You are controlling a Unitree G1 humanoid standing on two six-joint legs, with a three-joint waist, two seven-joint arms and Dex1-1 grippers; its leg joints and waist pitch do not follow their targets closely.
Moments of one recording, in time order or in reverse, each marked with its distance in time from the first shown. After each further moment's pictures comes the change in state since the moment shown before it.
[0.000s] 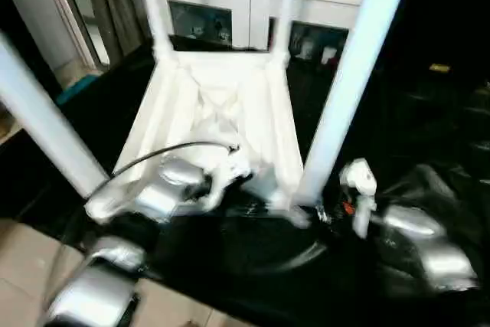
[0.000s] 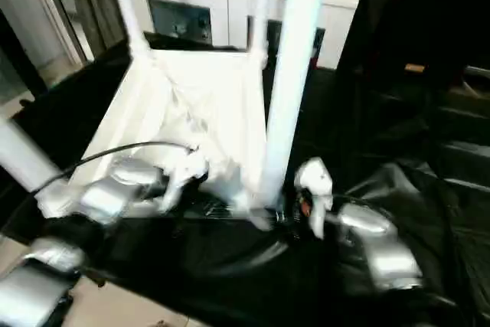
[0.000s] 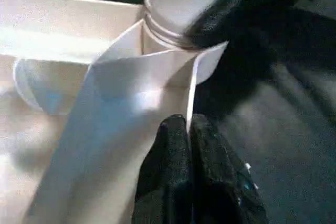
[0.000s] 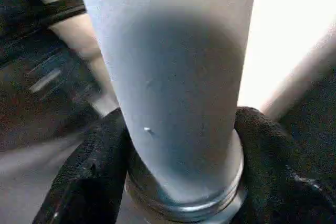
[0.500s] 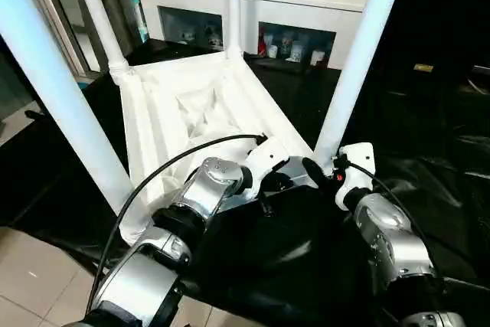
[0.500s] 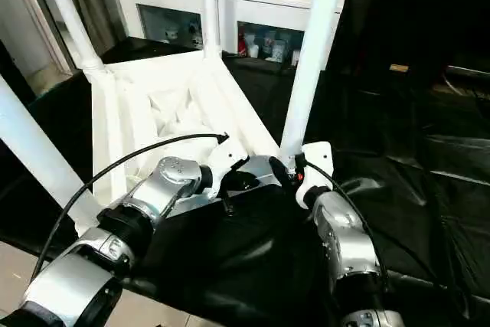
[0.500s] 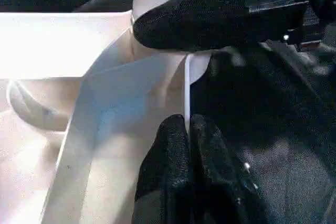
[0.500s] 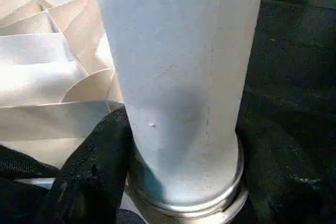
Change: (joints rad) left arm -0.046 -0.141 0.012 0.088 0.036 0.013 0.209; right arm -0.035 0.109 -0.067 0.059 -0.058 -0.043 -0.312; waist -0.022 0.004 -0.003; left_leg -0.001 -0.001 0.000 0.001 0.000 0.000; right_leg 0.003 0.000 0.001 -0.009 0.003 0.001
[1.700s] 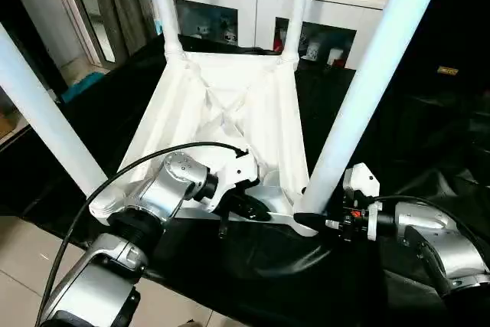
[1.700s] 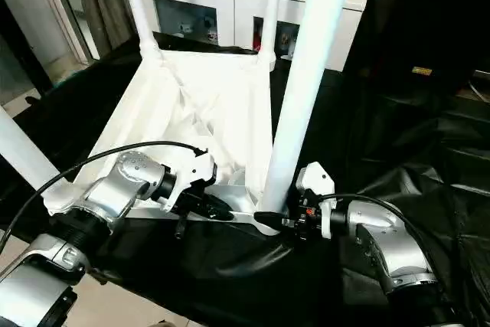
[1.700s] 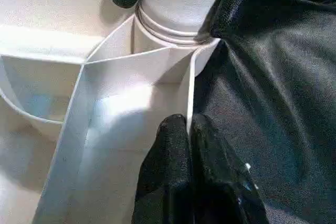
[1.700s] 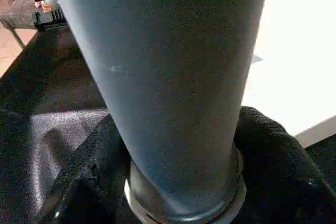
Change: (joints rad) left arm 0.086 0.235 -0.076 -0.211 -0.058 0.006 -0.499; right arm 0.075 -0.309 0.159 -0.171 0.120 0.051 0.693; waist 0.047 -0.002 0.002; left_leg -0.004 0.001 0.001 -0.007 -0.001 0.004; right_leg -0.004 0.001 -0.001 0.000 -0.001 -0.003
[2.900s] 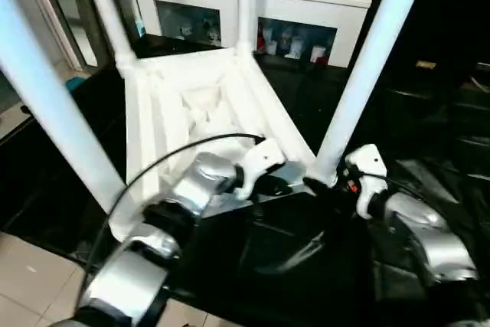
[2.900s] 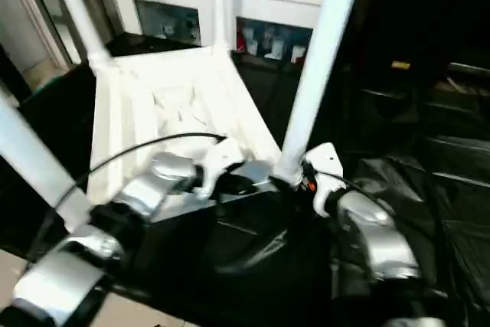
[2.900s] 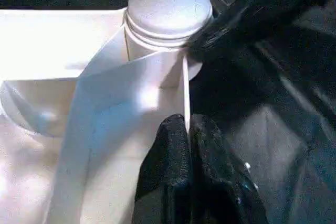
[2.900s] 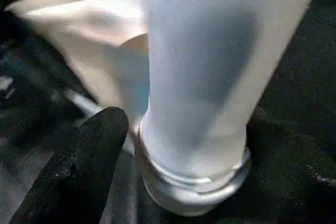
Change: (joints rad) left arm -0.078 -0.114 0.036 0.160 0.034 -0.065 0.263; right arm -0.020 0.061 -0.064 0.020 -0.095 0.025 -0.305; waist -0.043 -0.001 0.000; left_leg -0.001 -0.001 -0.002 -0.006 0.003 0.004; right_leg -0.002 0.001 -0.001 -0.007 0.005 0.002
